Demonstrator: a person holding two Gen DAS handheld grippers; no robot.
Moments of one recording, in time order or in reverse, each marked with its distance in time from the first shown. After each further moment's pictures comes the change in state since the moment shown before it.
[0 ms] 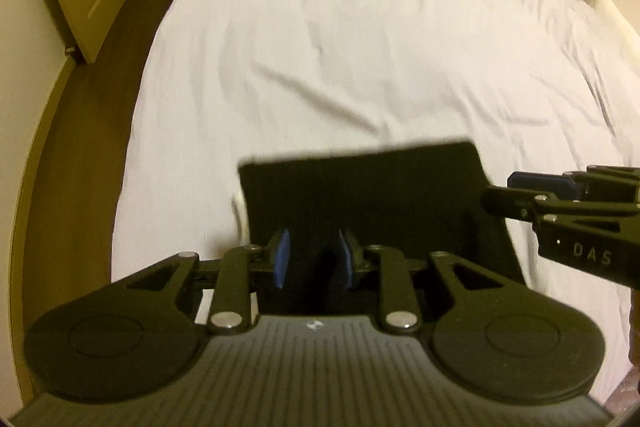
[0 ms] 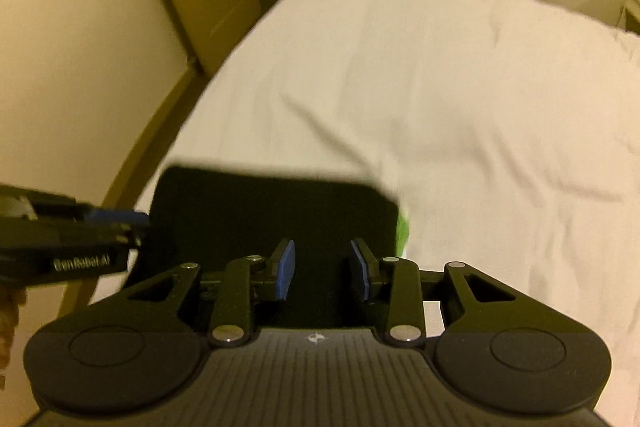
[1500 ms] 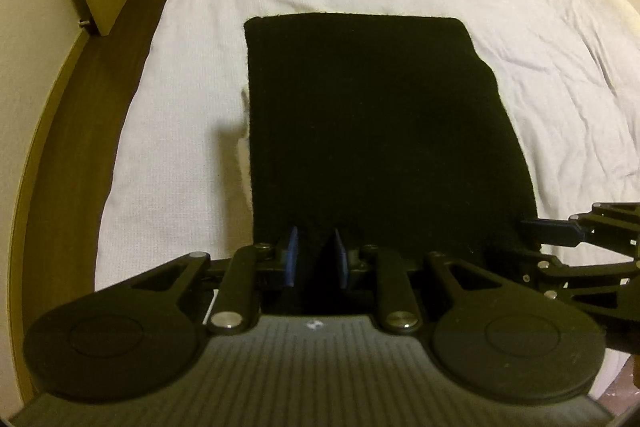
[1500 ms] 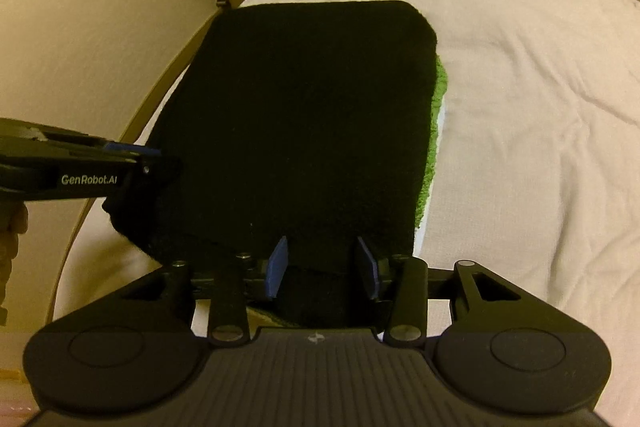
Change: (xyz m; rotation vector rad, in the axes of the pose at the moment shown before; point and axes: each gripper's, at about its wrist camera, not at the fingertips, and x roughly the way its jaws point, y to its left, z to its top) left arm -0.024 -0.007 -0.143 -0.005 0.019 0.027; right arm -0.036 0.014 -0.164 -0.076 0.116 0.060
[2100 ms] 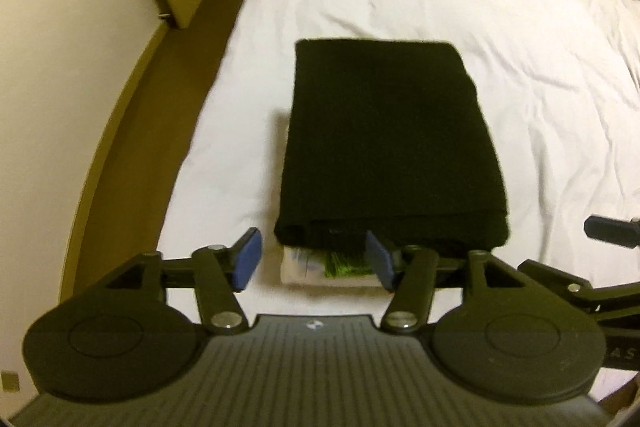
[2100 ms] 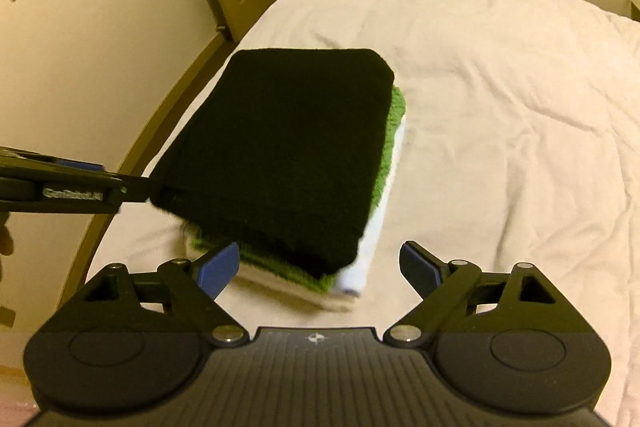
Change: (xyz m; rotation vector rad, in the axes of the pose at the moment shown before) left arm -0.128 -0.061 -0.026 -0.147 -0.003 0.230; right arm -0.120 -0.013 -0.030 0.005 -0.054 -0.006
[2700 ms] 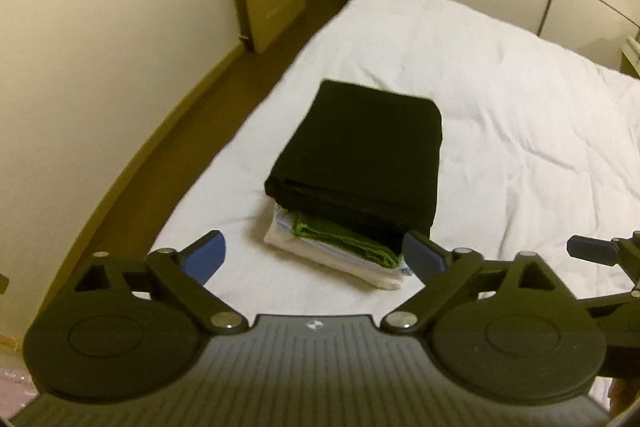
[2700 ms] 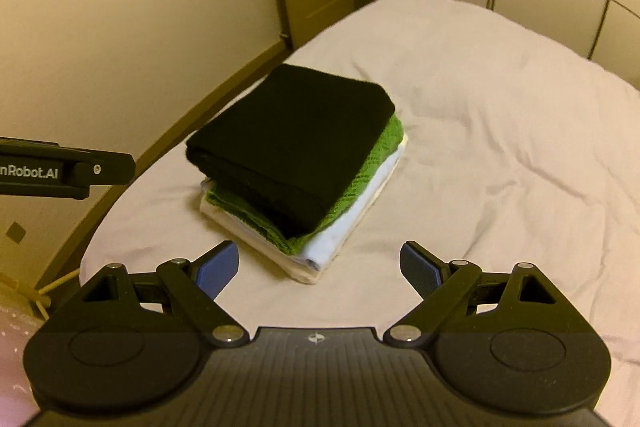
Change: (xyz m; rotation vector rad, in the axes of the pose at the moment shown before) left arm -0.130 -0.088 -0.063 -0.250 -0.165 0.154; right arm -0.096 -0.057 -0.028 -0.254 -0.080 0.107
